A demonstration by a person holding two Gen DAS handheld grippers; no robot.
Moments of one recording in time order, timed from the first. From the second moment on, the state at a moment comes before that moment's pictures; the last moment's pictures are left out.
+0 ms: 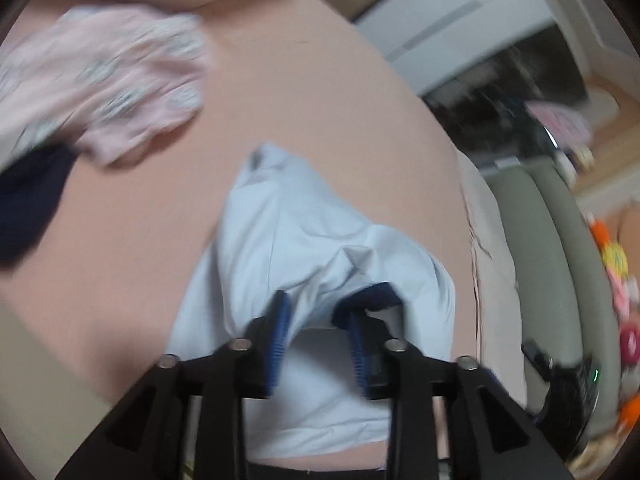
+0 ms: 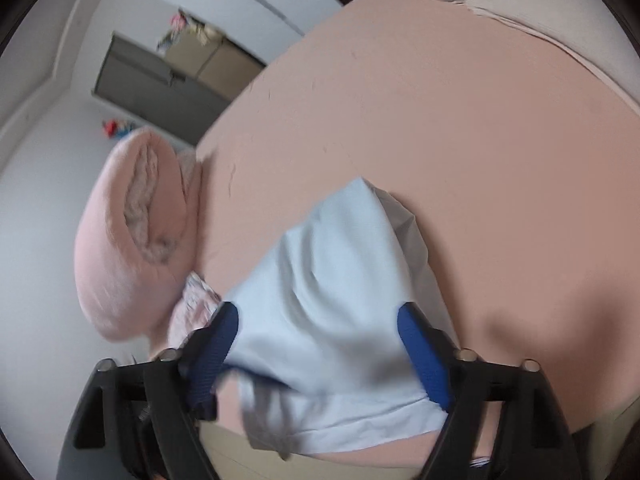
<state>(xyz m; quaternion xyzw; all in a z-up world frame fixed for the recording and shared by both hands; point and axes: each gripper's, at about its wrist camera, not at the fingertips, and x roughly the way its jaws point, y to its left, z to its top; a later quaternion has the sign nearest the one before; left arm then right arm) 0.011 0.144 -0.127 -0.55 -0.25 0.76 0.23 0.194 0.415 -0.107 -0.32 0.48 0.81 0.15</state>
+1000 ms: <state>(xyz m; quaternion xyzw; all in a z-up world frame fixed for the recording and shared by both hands) 0.005 0.161 -0.189 -0.62 -0.41 0.62 0.26 0.201 0.406 -0.217 -0.33 0.65 0.68 0.10</state>
